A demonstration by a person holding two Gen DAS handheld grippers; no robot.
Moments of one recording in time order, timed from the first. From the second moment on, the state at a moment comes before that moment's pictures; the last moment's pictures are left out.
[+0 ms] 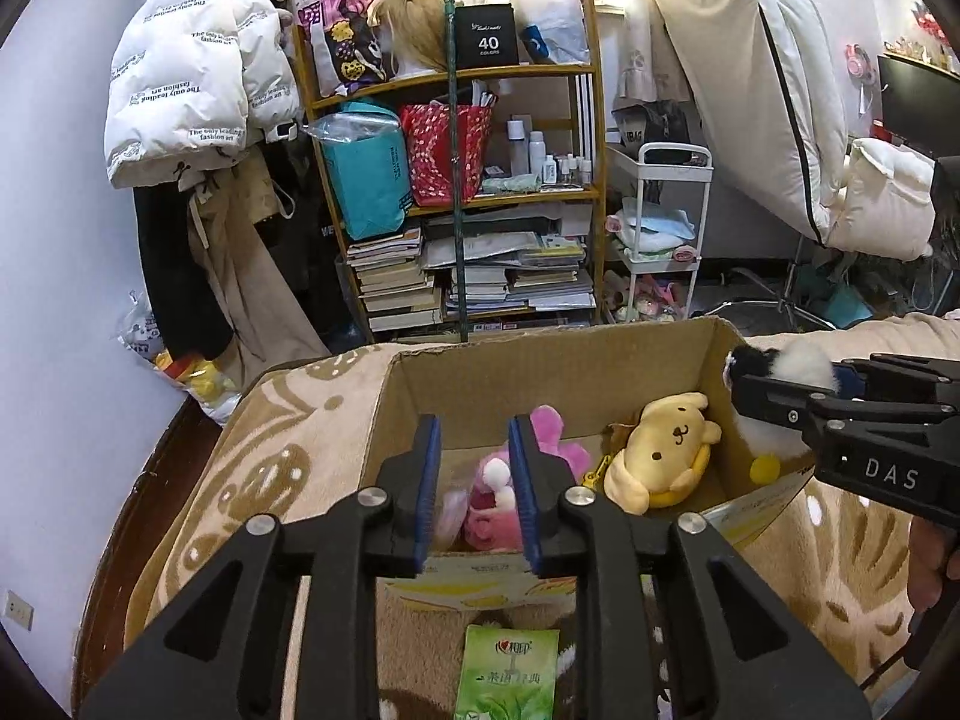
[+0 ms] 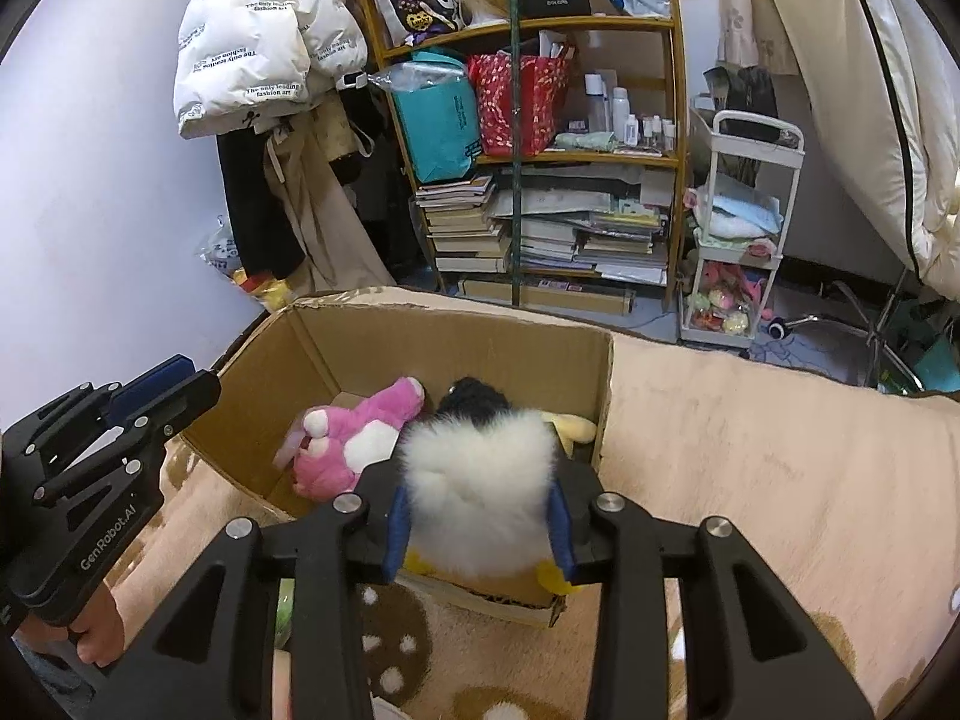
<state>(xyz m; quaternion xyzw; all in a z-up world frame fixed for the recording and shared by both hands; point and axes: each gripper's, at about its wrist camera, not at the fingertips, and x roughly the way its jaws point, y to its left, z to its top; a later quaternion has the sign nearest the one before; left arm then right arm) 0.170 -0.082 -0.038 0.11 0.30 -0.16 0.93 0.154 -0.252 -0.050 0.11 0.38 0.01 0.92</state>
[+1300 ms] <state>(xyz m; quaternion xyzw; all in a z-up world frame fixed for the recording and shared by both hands) 0.036 -0.029 0.003 0.10 0.34 -0.10 0.93 0.030 -0.226 -0.012 0.12 0.40 -0.02 0.91</state>
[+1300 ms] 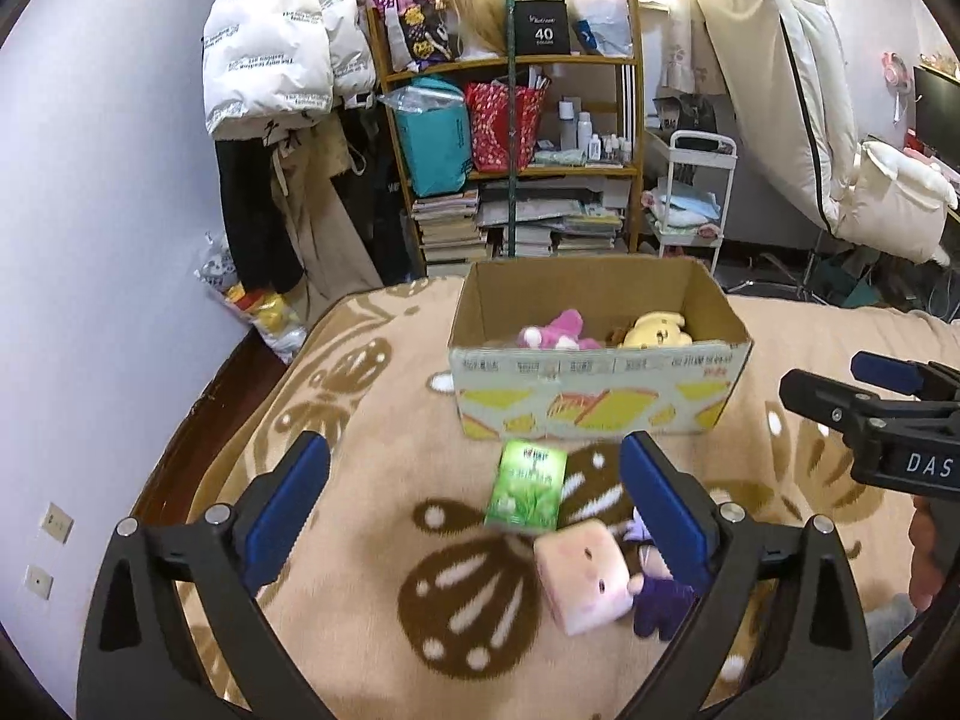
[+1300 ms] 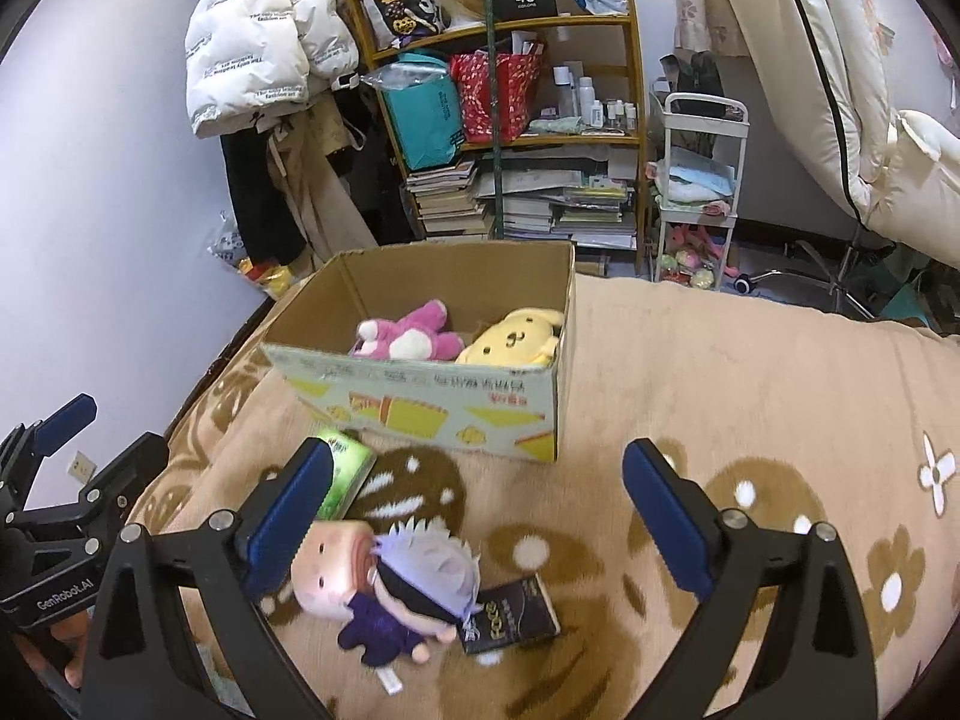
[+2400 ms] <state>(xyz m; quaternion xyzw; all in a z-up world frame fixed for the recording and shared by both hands) 0.046 -0.032 -0.047 0.11 0.43 -0.11 0.89 0.031 -0.218 -0.051 0.14 0.46 -0.04 0.87</state>
